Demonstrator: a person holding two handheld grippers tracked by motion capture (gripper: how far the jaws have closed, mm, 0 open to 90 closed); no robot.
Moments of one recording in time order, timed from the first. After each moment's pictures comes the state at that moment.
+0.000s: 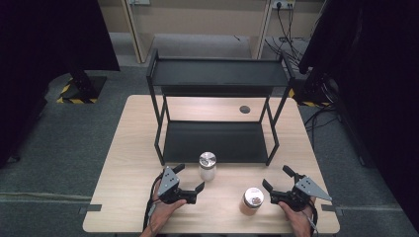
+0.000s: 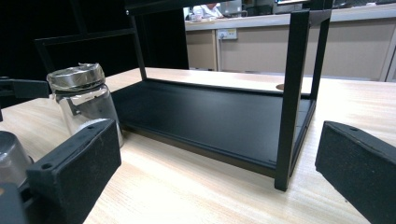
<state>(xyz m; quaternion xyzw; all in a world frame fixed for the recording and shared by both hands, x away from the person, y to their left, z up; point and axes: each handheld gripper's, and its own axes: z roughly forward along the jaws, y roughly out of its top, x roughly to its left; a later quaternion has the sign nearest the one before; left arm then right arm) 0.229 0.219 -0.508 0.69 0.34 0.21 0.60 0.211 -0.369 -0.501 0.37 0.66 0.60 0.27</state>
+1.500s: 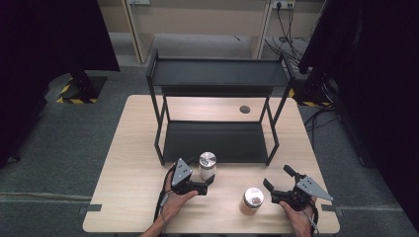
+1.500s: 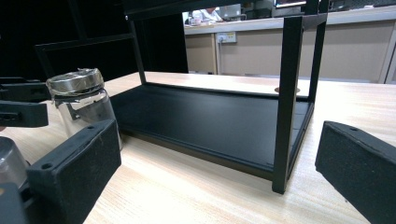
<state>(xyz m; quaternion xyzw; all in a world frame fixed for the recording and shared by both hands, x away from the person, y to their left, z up) 0.259 0.187 -0.504 0.70 0.35 0.21 0.59 0.212 -0.371 -0.503 0.37 0.66 0.60 0.27</state>
